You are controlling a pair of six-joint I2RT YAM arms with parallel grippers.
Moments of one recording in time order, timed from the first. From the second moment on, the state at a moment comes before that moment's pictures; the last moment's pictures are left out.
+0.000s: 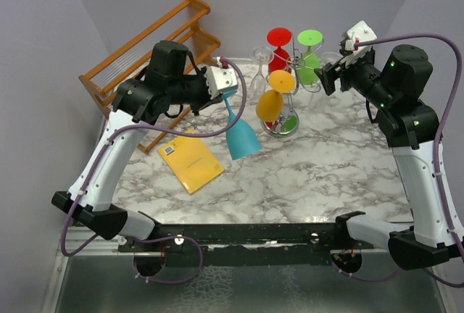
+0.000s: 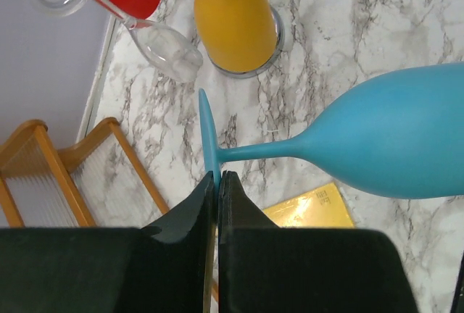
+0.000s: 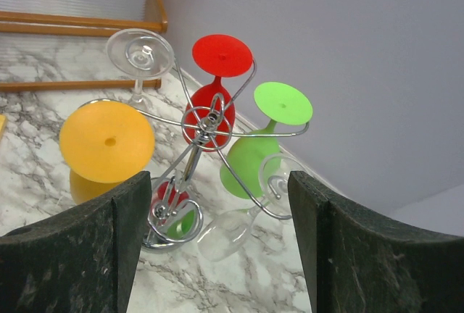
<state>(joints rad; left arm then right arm) -0.51 1.40 1.81 -1.01 0.51 0.68 0.25 1.15 1.62 -0.57 -0.25 -0.41</state>
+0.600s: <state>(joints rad) -0.95 1.66 2.25 -1.03 0.18 0.80 -0.02 1.13 1.53 -0.54 -0.30 -0.32</state>
